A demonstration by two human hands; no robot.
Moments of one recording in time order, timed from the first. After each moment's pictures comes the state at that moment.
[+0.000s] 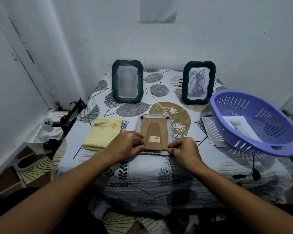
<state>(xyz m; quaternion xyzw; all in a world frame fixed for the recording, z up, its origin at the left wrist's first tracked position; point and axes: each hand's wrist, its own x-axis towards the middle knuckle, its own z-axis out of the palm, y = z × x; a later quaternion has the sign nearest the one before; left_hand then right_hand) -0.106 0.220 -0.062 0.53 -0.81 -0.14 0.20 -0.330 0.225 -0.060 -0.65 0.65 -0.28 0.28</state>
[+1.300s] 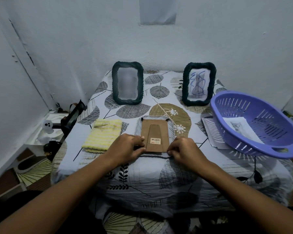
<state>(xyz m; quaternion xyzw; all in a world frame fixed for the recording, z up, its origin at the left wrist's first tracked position) -0.109 0.219 -0.072 0.51 -0.81 -0.08 0.27 -0.343 0.214 -0.057 -0.82 0.51 -0.19 0.16</state>
